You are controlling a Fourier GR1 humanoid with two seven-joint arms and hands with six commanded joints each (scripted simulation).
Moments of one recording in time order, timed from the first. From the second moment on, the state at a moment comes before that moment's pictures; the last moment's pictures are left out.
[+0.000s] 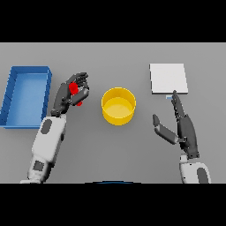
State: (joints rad) left arm -0.49 -0.01 0.06 -0.96 -0.13 0.05 -0.07; right arm 0.12 -0.05 0.12 -1.72 0.21 -0.03 -0.10
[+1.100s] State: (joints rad) left arm -0.57 0.12 -0.17 -1.14 -0.34 0.09 0.01; right arm 0.11 -0.05 0.15 -1.73 0.28 -0.05 -0.09
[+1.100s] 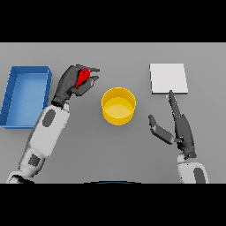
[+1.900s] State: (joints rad) left arm -0.85 0.31 -0.60 -1.02 -0.77 -0.07 0.05; right arm 0.12 -0.05 0.15 -1.74 0.25 -0.03 -0.09
